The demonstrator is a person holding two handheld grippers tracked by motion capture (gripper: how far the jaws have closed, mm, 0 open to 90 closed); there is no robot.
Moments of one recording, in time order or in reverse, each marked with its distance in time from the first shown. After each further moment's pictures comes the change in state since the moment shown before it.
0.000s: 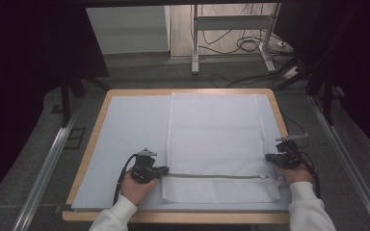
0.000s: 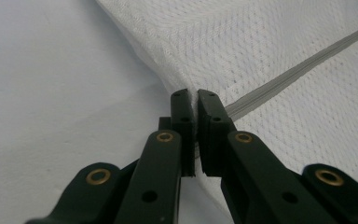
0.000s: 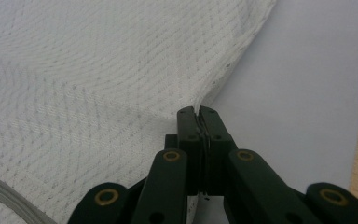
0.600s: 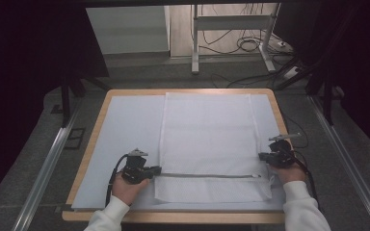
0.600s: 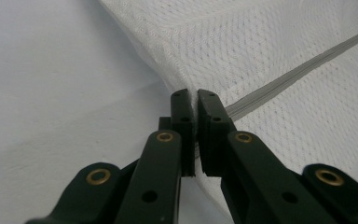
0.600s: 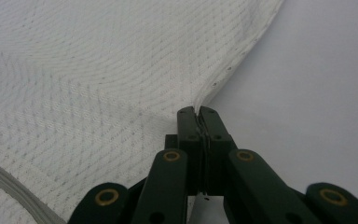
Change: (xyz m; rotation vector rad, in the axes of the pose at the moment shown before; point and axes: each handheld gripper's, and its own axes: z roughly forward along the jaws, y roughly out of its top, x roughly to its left) left arm 0.017 -0.008 -0.017 -0.016 0.004 -0.019; right arm 0.018 0.007 0.006 -0.020 0.031 -0.036
